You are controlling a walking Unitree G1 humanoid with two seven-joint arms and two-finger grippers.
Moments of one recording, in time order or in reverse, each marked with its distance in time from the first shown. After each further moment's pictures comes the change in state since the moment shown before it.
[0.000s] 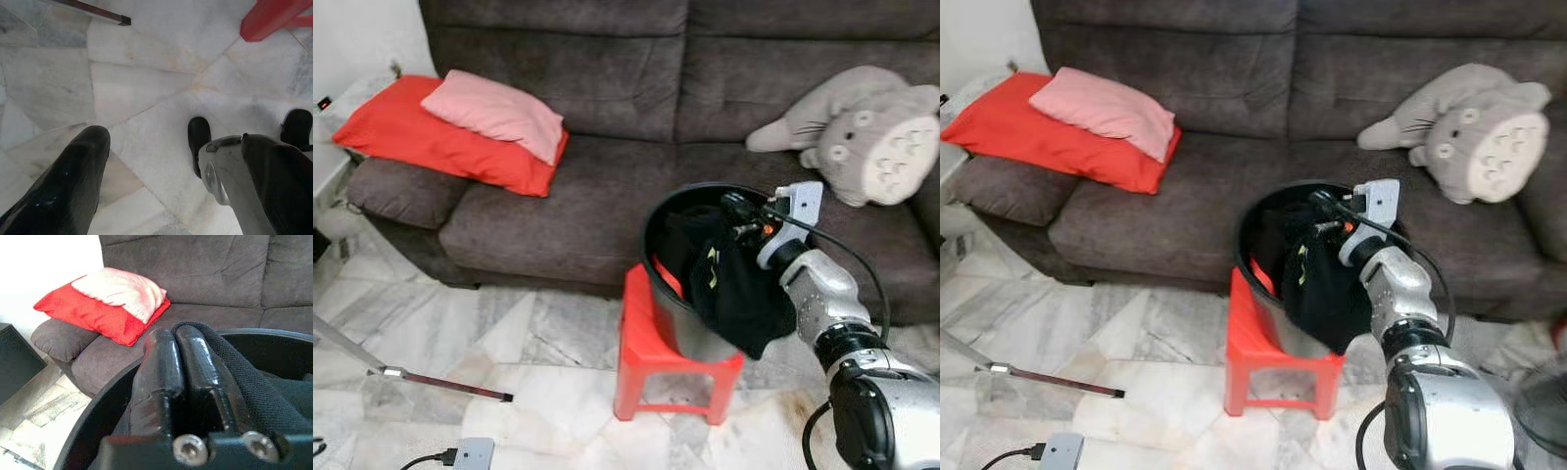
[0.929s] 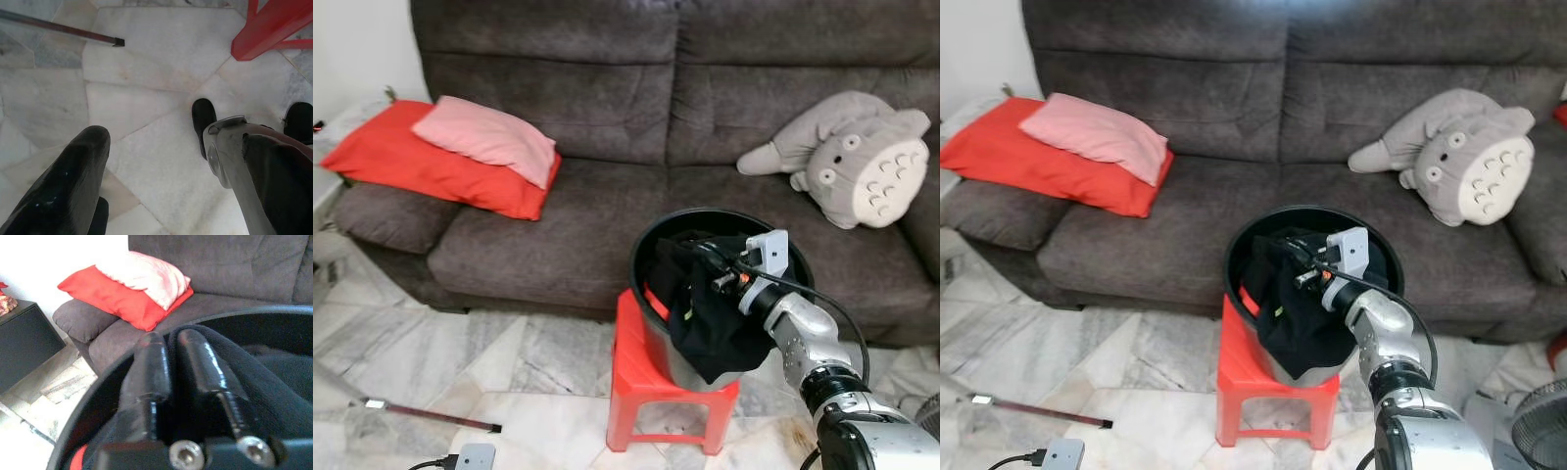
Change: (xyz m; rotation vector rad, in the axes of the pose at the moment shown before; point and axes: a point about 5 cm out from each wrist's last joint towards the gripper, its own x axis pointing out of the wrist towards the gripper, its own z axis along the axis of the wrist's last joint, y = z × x) left arm -0.002 -0.001 -0.008 0.009 0.030 0.003; right arm -0.017 0.020 -0.051 0.000 0.092 0.133
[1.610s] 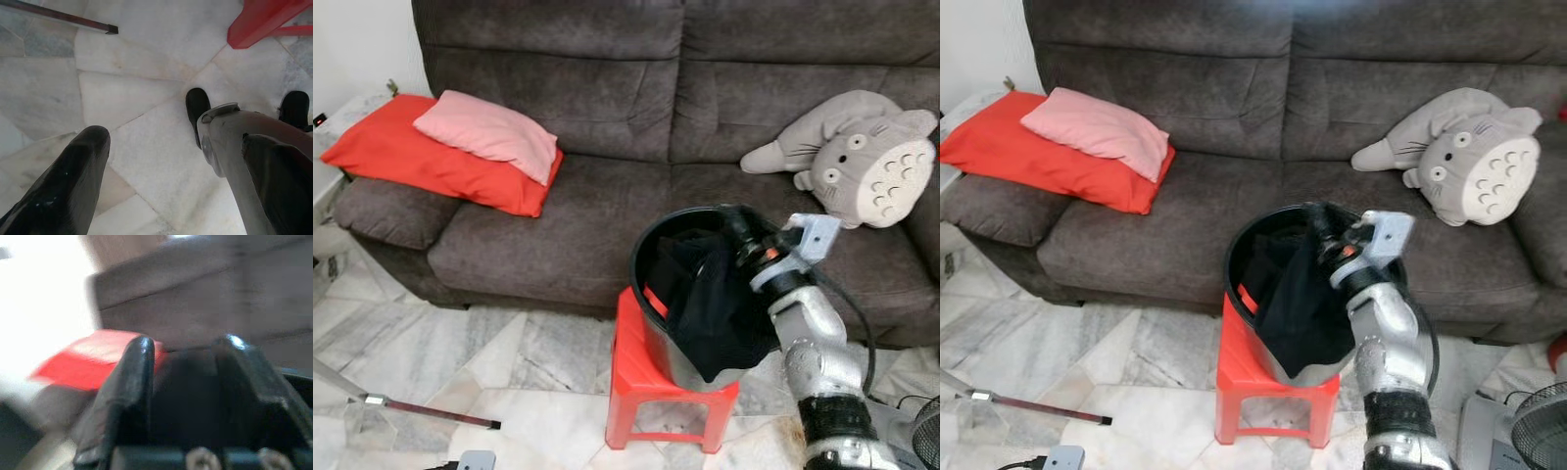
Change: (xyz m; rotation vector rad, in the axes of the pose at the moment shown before) left arm -0.001 -0.001 -0.006 0.005 0.027 -0.019; right arm -0.014 -0.001 0.033 0.177 -0.251 -0.365
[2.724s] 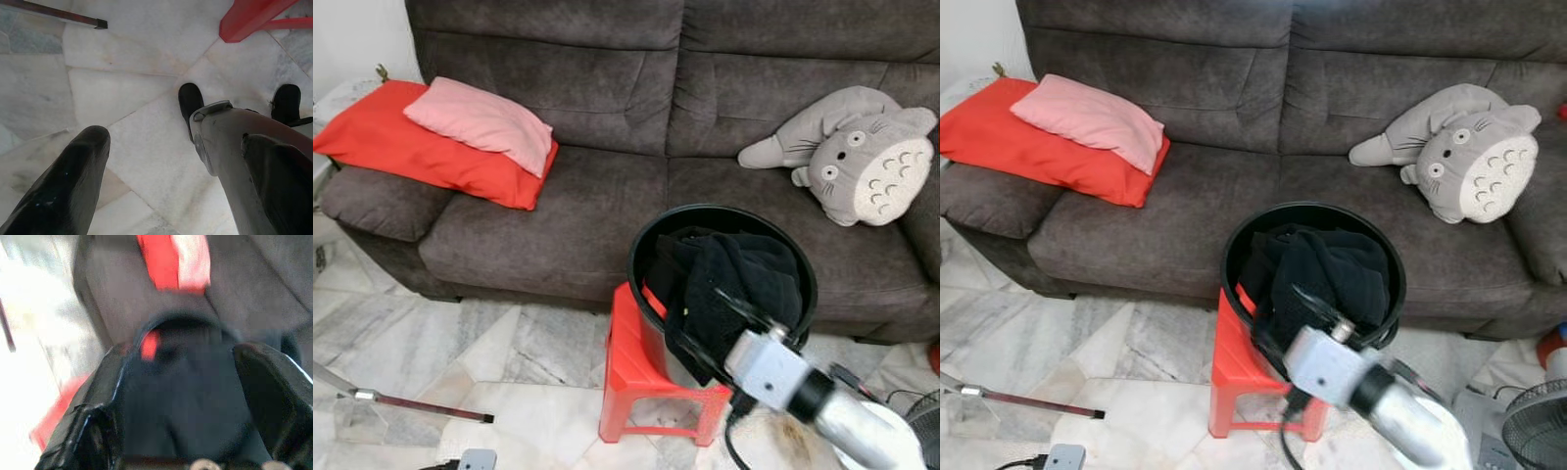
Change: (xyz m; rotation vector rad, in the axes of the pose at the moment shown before) left arm 0.000 0.003 0.001 0.006 0.000 -0.008; right arm -0.130 0.050 -0.004 -1.134 0.315 0.490
